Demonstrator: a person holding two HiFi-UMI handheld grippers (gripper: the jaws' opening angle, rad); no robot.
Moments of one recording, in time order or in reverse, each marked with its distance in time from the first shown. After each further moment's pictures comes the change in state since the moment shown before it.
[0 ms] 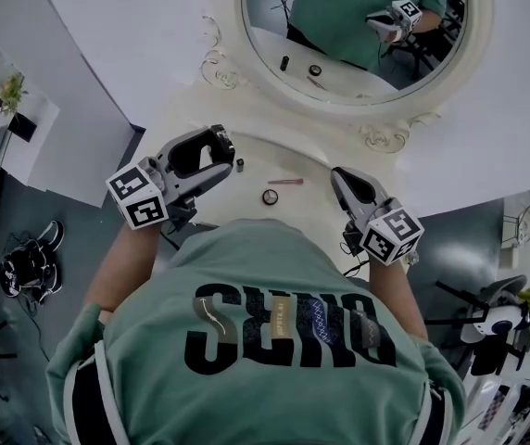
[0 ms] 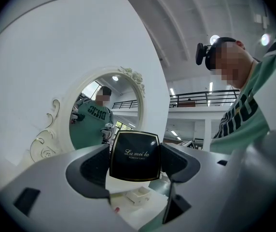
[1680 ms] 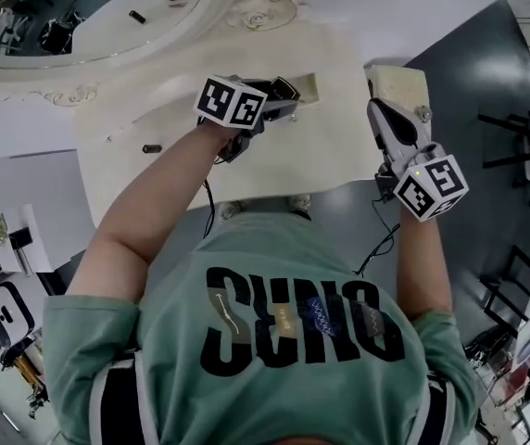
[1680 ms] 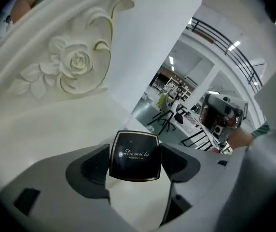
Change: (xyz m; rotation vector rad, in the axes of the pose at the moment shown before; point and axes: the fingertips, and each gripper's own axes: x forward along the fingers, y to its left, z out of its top) left arm 0.333 -0.072 -0.345 -0.038 1.058 -0.142; right arm -0.276 -0.161 -0.113 0.258 -0.169 -0.556
